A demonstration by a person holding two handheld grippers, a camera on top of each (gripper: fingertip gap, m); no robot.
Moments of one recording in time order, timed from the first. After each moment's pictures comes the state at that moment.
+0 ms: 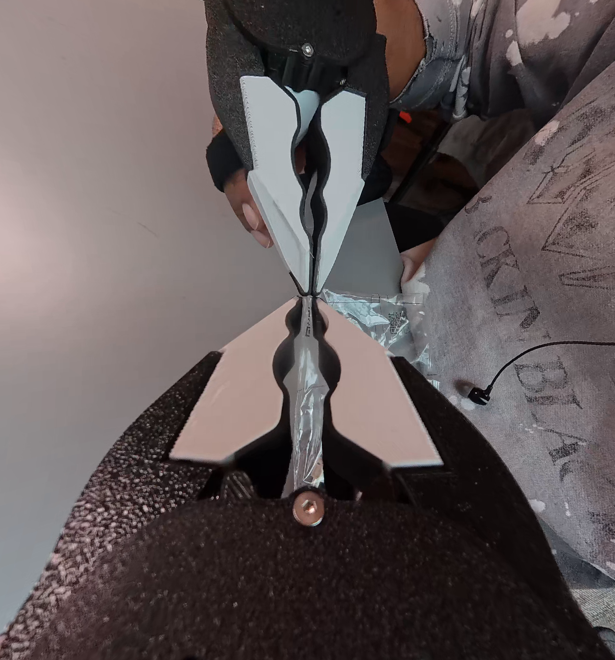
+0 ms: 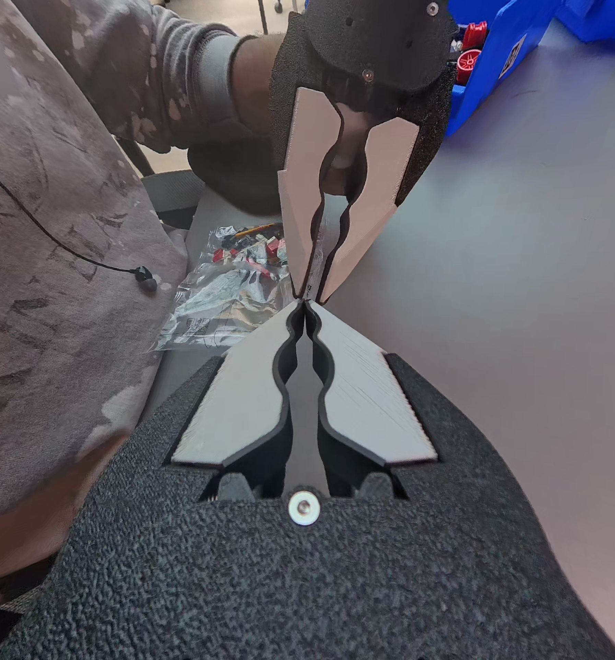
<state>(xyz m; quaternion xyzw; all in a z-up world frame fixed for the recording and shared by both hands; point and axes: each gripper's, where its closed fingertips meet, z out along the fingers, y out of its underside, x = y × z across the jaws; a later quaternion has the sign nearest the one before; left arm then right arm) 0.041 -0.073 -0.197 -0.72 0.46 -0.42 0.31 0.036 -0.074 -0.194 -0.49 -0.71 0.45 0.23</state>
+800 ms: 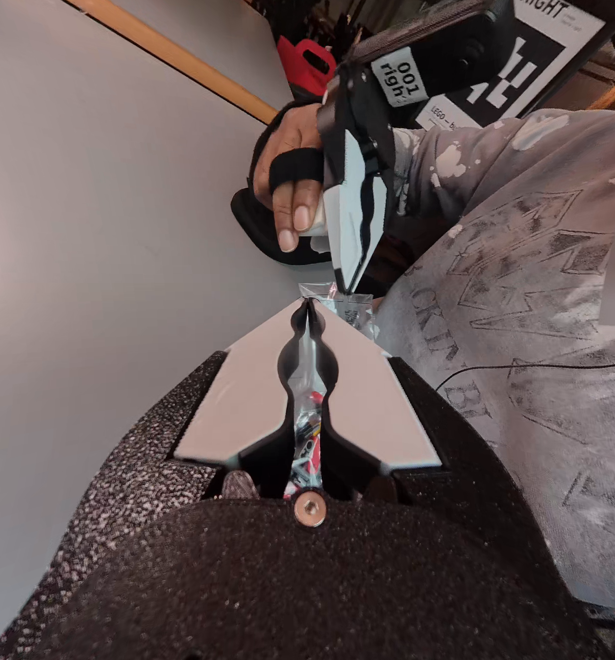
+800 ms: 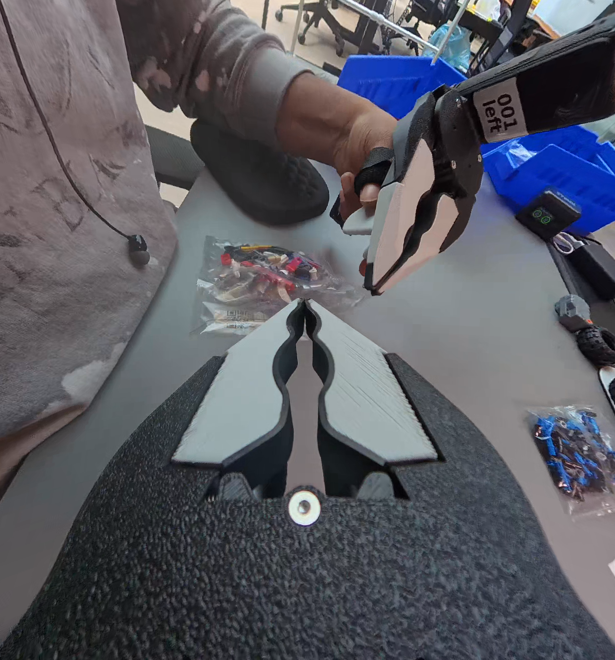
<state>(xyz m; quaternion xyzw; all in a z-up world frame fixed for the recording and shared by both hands) 0.020 -0.062 -0.166 -0.70 0.37 -0.52 0.31 0.045 -0.091 -0.170 -0.36 -0.77 0.38 0.38</state>
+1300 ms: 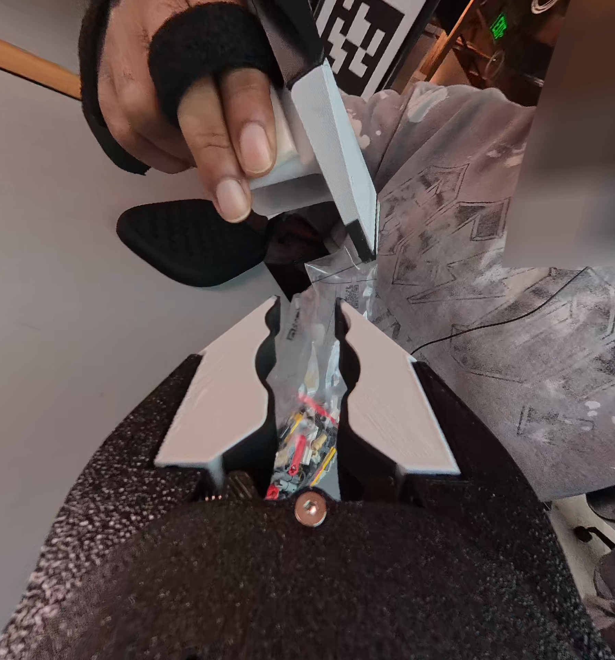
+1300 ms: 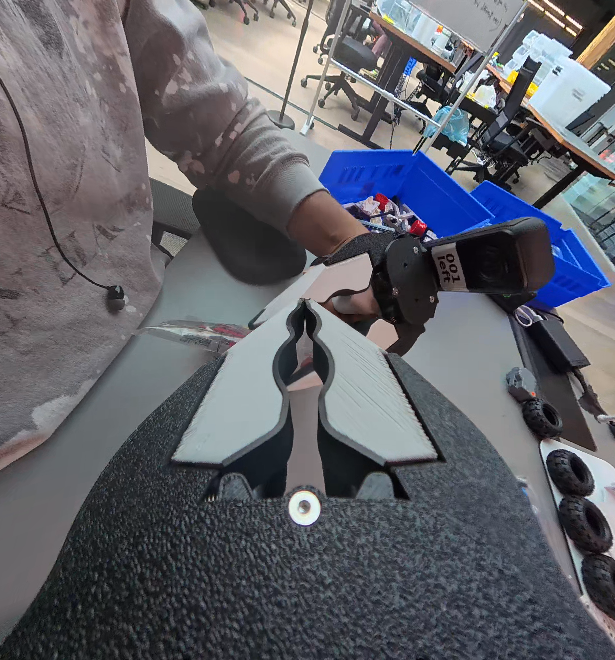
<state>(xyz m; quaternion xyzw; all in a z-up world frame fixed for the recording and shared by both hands) 0.047 -0.082 -0.146 -0.59 0.47 -0.61 0.23 0.021 -0.083 -0.104 -0.29 -0.77 0.41 0.39</state>
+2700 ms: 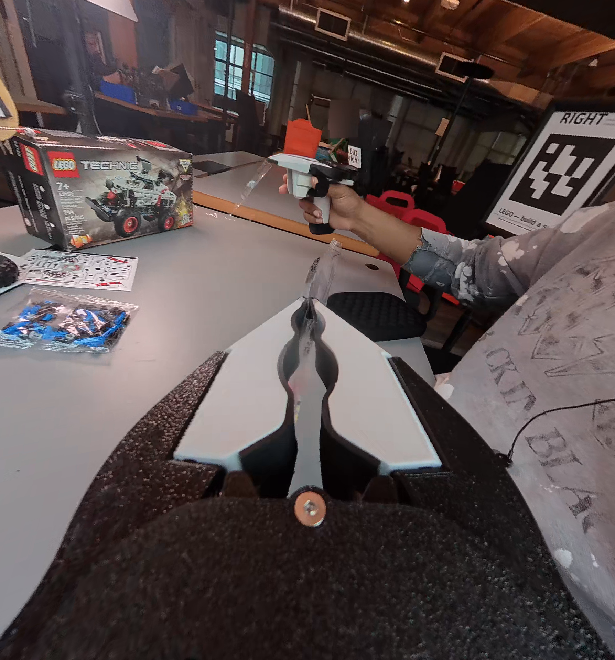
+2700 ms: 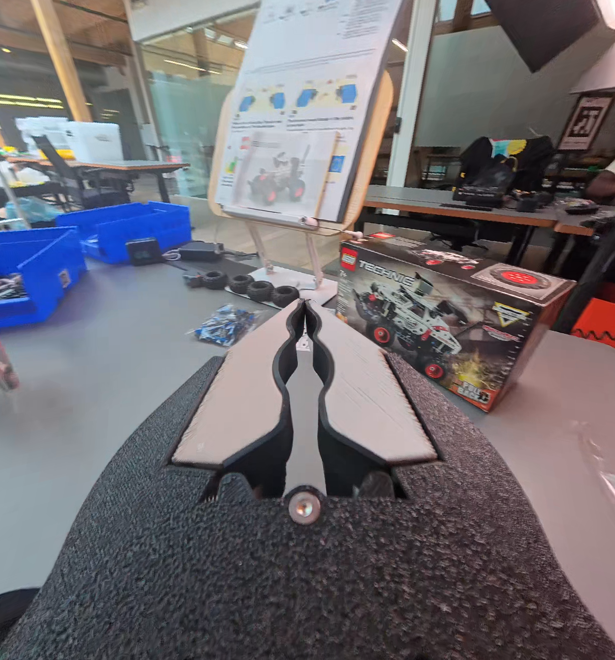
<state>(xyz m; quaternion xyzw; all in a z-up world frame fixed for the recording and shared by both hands) -0.056 -0.036 -0.101 -0.66 0.30 -0.44 0.53 0.236 0.188 -0.074 -0.63 -0.33 0.33 0.63</state>
